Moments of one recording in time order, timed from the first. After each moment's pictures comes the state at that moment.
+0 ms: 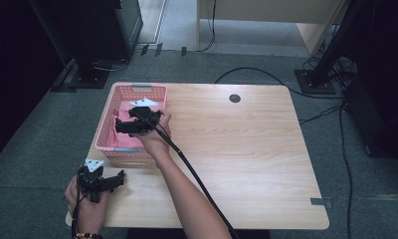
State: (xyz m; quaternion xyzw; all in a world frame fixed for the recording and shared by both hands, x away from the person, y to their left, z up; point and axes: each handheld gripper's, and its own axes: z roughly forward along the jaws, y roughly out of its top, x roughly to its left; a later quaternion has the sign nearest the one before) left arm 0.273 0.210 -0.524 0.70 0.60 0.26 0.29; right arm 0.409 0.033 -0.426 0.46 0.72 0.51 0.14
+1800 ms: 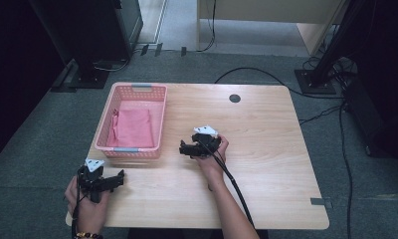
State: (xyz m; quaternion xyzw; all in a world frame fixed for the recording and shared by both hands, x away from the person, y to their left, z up) left arm 0.273 0.210 -0.524 0.70 0.60 0.26 0.29; right arm 0.373 -0.132 -0.521 0.55 0.70 0.39 0.21
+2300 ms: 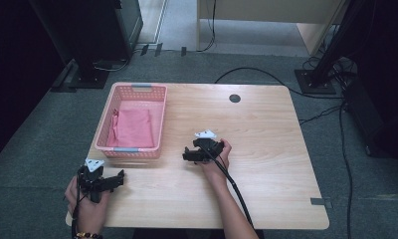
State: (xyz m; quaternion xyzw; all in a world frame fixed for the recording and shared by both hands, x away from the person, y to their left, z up) left arm 0.273 0.210 -0.524 0.70 0.60 0.26 0.29; right arm 0.361 -0.137 -0.527 0.56 0.73 0.33 0.22
